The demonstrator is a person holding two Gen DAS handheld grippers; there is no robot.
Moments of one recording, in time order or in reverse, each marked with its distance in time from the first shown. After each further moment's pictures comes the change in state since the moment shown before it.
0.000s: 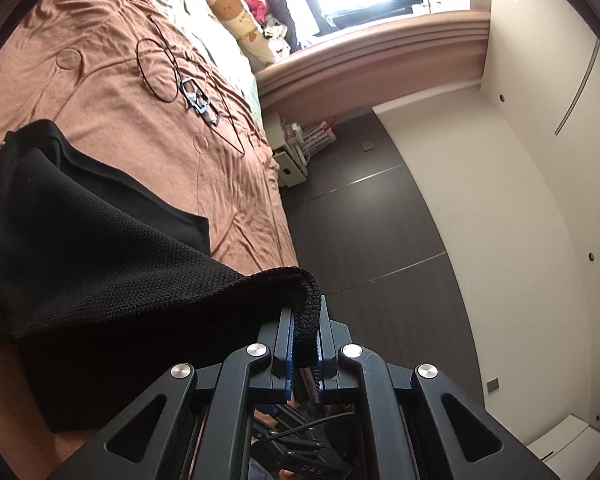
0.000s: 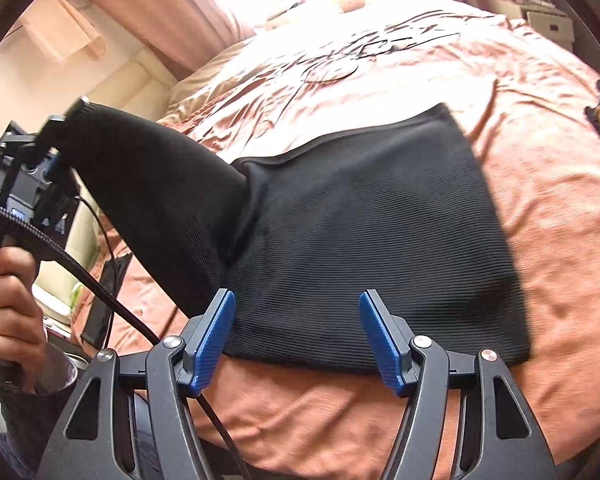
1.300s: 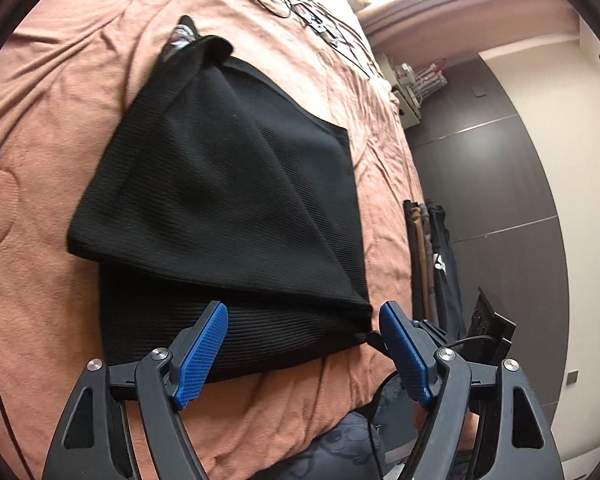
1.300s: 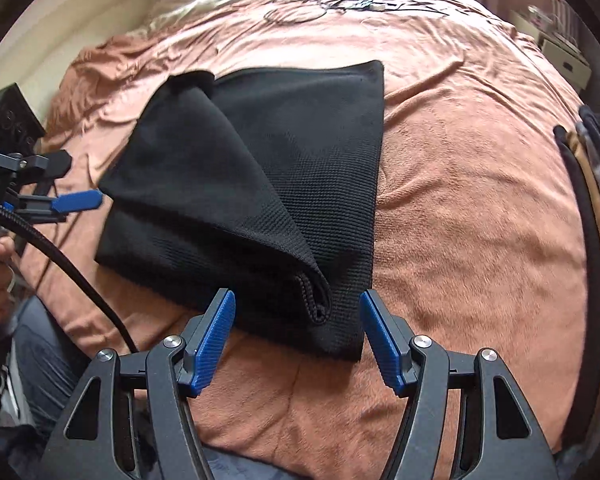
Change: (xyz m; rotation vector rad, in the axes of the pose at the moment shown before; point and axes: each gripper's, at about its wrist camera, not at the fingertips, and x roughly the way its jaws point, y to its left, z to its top) left arm 0.047 0.085 -0.063 -0.059 0.180 0.428; right arm 0.010 -0.027 0.011 -0.241 0.268 -0.224
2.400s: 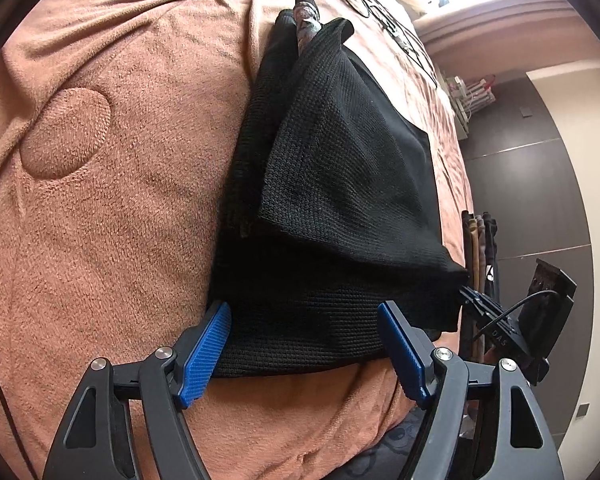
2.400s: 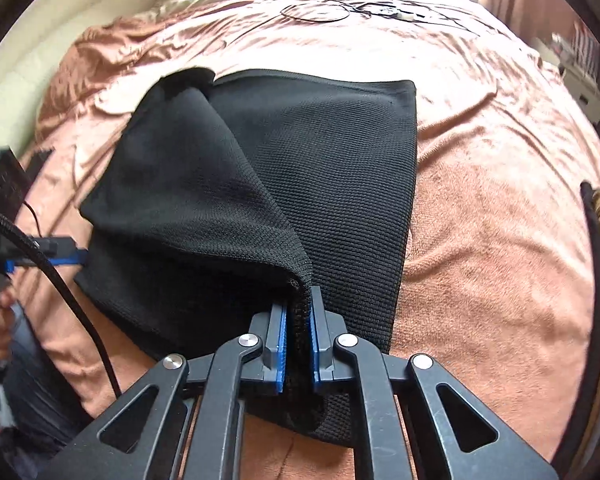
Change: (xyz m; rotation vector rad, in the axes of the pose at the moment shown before) left arm 0.000 0.071 -0.020 -0.100 0.003 0.107; right arm 0.036 0.005 0.030 -0.015 -0.031 0.026
